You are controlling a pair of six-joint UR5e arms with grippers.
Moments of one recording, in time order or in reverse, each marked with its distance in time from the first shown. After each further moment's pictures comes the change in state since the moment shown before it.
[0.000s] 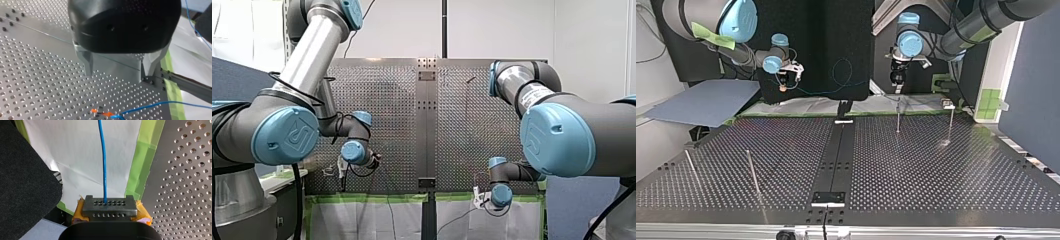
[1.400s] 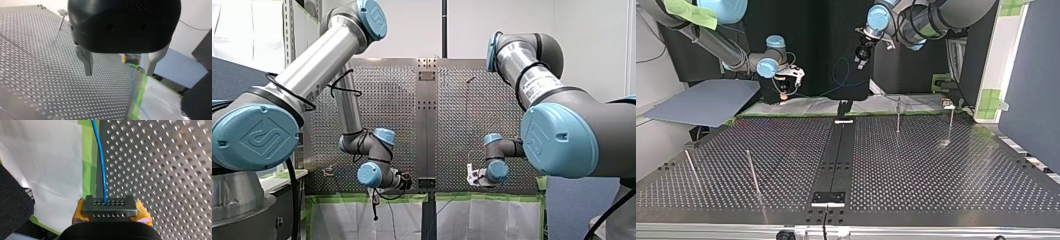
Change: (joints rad) left arm -0.326 -0.181 0.023 0.133 0.024 -0.266; right arm 0.034 -0.211 0.080 0.074 -0.060 0.040
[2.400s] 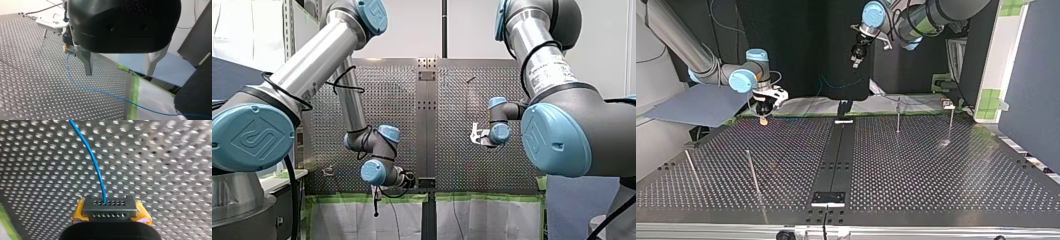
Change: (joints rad) left arm -0.050 0.048 0.021 -0.051 -0.039 0.097; right arm -0.039 -0.255 -0.053 0.098 -0.030 0.159
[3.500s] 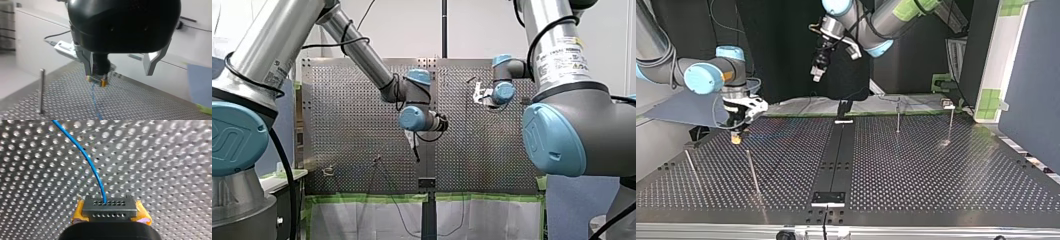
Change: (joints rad) left arm -0.228 0.283 0.280 -0.283 -0.209 -0.058; right arm -0.015 -0.294 -0.011 0.137 -0.007 0.028
